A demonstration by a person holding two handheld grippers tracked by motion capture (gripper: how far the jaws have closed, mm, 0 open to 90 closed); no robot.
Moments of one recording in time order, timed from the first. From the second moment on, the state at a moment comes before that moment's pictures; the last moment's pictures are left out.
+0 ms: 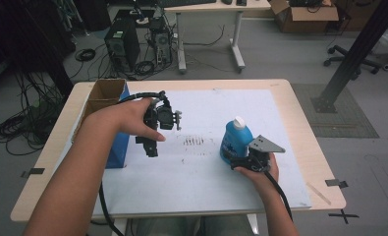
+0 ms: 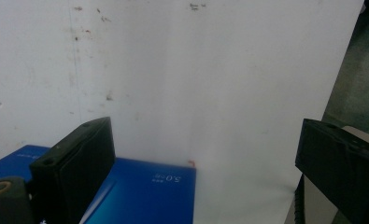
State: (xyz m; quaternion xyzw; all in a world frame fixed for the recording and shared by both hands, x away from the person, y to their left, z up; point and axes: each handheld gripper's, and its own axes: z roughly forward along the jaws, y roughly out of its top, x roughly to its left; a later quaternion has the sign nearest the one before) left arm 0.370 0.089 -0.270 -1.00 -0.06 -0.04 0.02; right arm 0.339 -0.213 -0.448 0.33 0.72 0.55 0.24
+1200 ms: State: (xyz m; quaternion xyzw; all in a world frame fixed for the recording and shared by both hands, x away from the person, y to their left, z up) left arm 0.370 0.090 -0.272 -1.00 -0.07 -0.04 0.03; right arm 0.337 -0.210 -0.449 0.32 0.72 0.56 0.25
